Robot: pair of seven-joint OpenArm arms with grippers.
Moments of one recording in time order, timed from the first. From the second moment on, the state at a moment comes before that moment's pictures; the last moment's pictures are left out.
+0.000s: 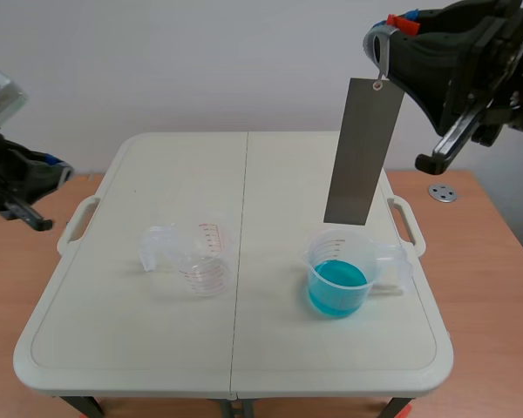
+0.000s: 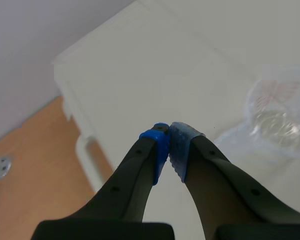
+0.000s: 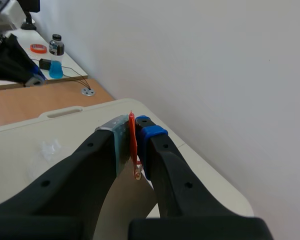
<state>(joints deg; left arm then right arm) 1.1 -50.6 14.8 89.3 -29.3 -17.6 9.1 -10.8 25.1 8.2 115.7 16.7 45.5 -0.2</state>
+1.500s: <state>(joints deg) 59.7 -50.4 14.3 89.3 -13.5 -7.9 6.2 9.8 14.2 -8.4 106.6 17.1 45.4 -12.3</state>
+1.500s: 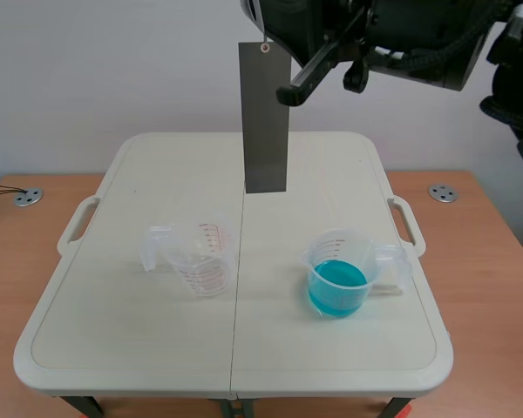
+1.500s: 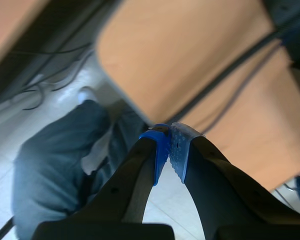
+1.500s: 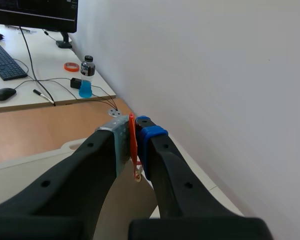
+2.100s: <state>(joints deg) 59.6 -47.0 21.8 89.3 -11.2 -7.9 6.8 14.4 6.1 -15.7 99.7 15.8 45.5 -17.1</state>
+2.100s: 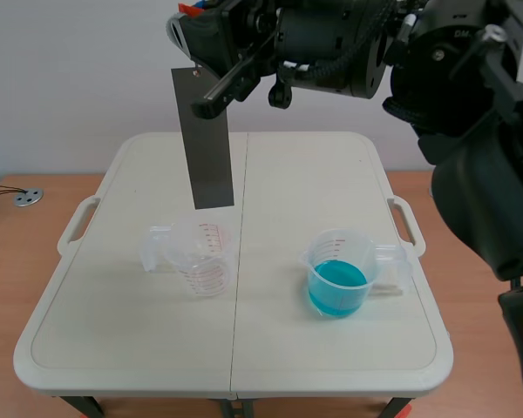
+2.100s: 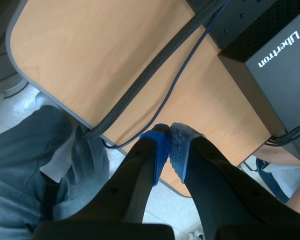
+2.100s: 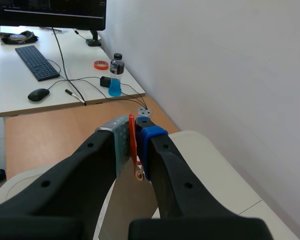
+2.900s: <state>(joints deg) 59.4 -47.0 21.8 89.3 -11.2 -7.9 6.6 17.5 -0.8 -19.7 91.0 10.8 45.3 -19.4</state>
